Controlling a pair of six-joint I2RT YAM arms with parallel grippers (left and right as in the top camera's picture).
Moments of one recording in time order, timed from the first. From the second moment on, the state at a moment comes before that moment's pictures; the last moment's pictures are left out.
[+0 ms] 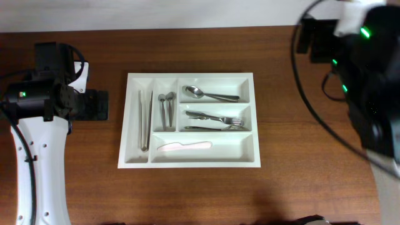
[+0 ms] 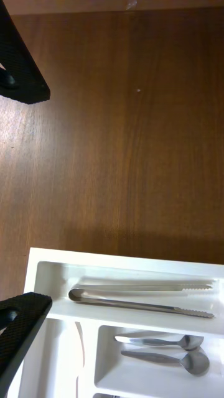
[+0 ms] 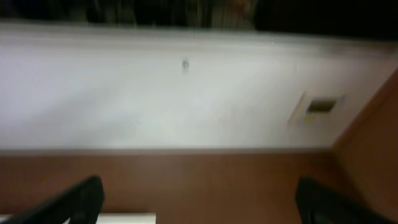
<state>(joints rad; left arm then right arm) 0.09 1.48 1.70 -1.38 -0.18 0.11 0.20 1.32 1.88 -0.80 0.29 0.00</state>
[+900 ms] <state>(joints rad) 0.09 1.48 1.70 -1.38 -0.18 0.11 0.13 0.09 0.29 -0.54 0.29 0.22</state>
